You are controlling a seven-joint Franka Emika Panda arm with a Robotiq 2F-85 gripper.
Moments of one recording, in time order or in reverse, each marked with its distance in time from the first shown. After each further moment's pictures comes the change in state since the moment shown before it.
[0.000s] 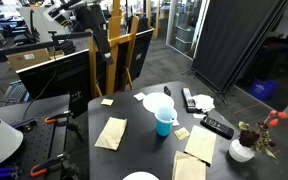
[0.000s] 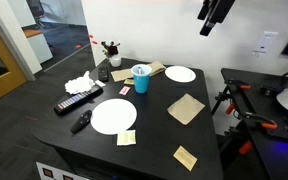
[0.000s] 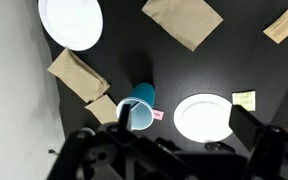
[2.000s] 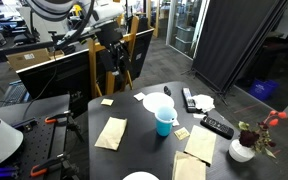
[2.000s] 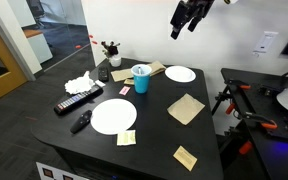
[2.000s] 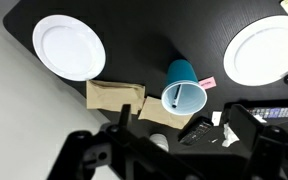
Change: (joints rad) arm -0.179 0.189 0.056 0.039 -0.176 0.202 0.719
